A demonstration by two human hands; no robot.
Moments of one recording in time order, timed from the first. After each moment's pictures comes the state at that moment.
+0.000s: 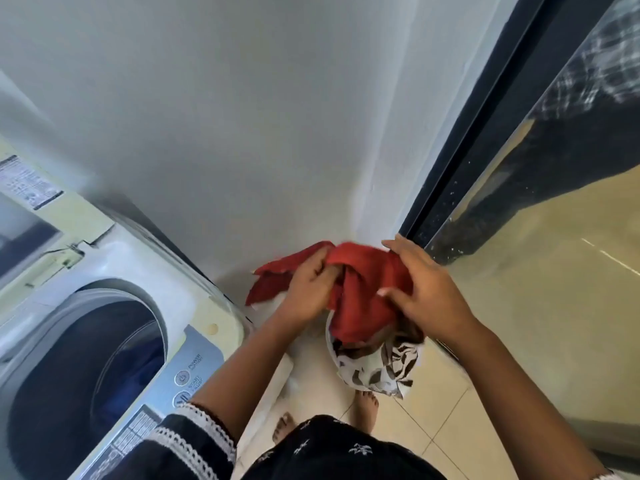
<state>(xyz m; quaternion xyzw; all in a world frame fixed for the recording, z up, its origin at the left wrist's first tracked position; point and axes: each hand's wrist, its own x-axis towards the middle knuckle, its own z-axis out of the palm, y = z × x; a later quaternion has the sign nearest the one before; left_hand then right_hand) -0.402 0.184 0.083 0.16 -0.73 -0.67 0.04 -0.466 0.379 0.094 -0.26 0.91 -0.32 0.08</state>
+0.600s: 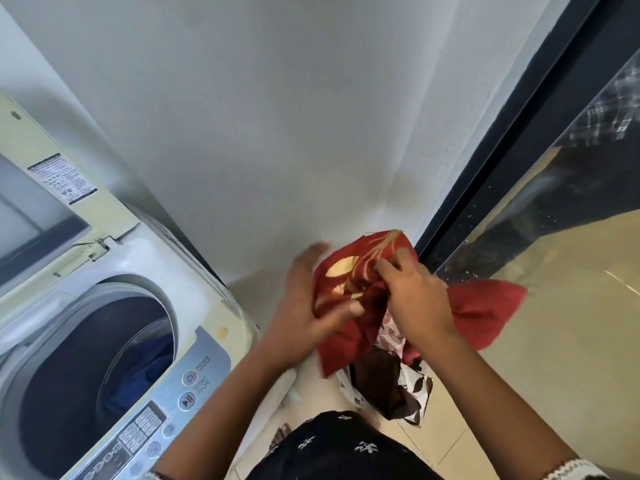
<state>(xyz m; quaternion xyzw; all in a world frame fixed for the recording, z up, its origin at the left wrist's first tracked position) -0.362 0.168 0.100 0.08 -0.85 -0.51 0.13 -0.464 0.329 0.105 -0.30 0.95 -0.09 -0.04</state>
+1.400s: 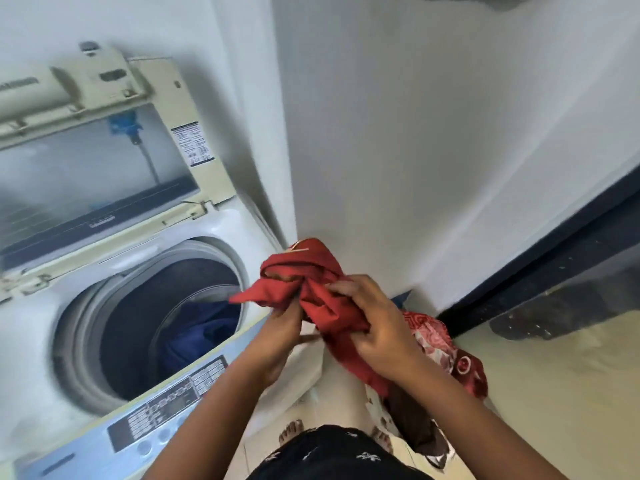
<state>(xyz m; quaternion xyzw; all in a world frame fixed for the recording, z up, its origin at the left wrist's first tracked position) -0.269 0.101 0.101 0.37 -0.53 -0.76 0.09 -0.388 0.226 0.101 -0.50 0.72 -0.46 0.15</state>
